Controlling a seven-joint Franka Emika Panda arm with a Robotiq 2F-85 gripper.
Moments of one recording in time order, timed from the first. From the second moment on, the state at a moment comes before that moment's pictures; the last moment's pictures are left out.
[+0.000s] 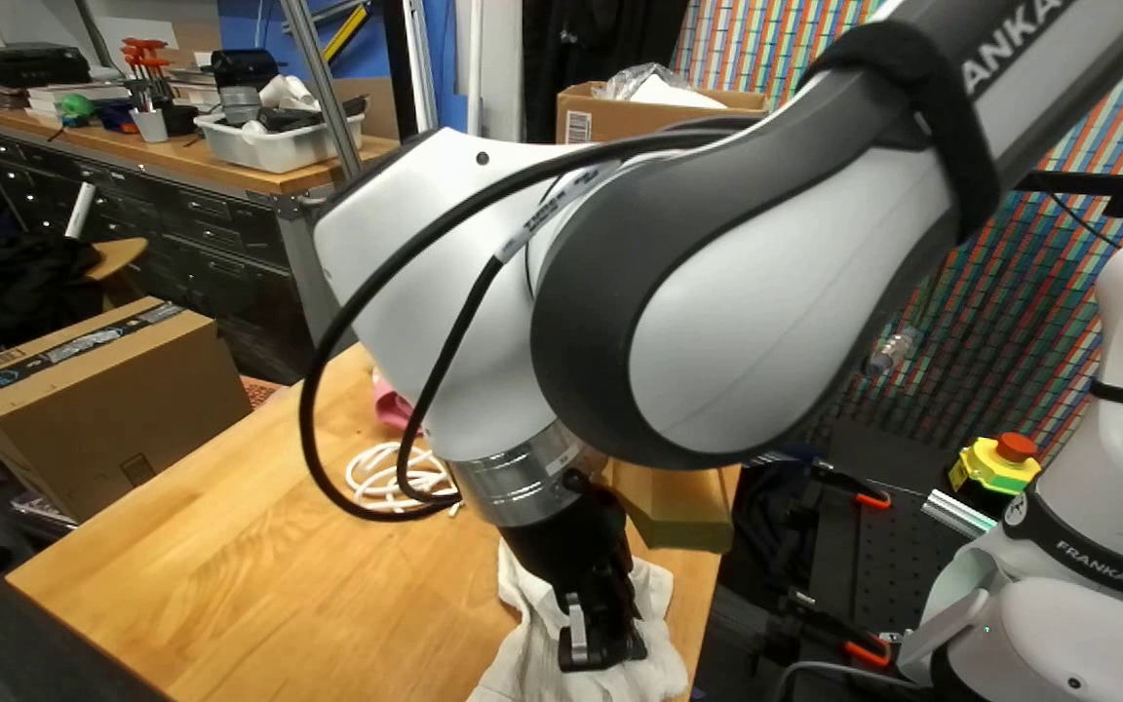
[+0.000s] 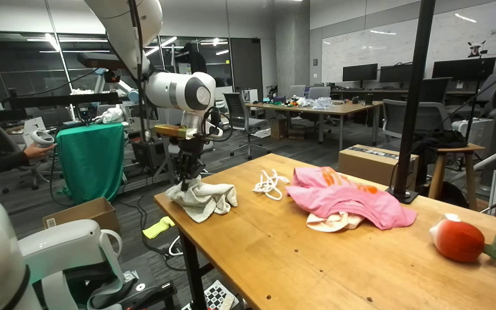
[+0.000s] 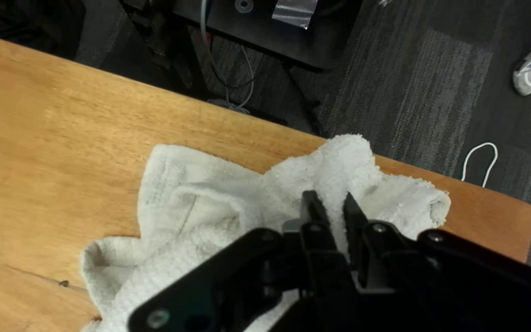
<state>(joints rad) 0.39 0.25 0.33 -2.08 0.06 1.95 0.27</state>
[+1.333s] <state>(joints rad) 0.36 0.30 0.19 -2.00 -0.10 1.95 0.35</state>
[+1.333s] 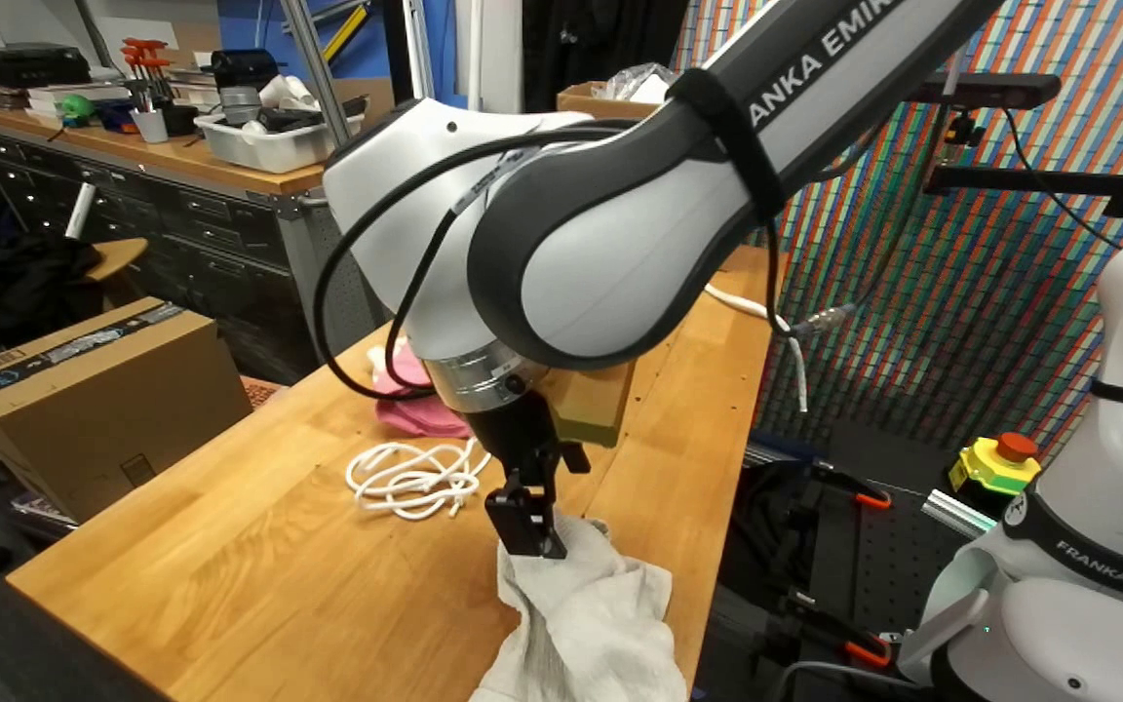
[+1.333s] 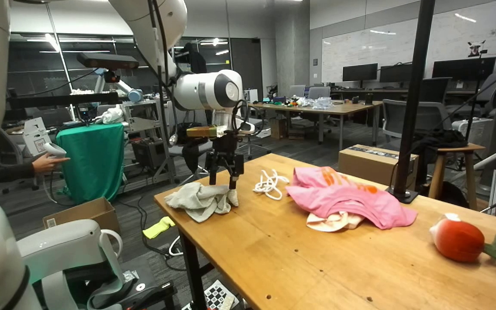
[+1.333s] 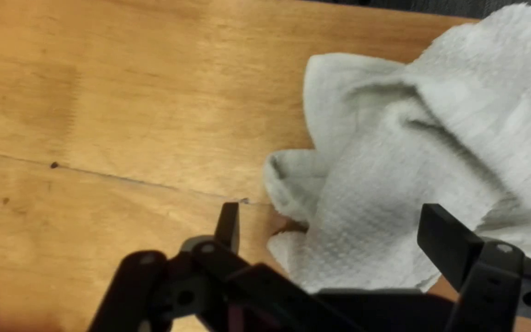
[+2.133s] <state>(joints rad) 0.35 0.35 0.11 -1.80 -0.36 1.95 0.39</state>
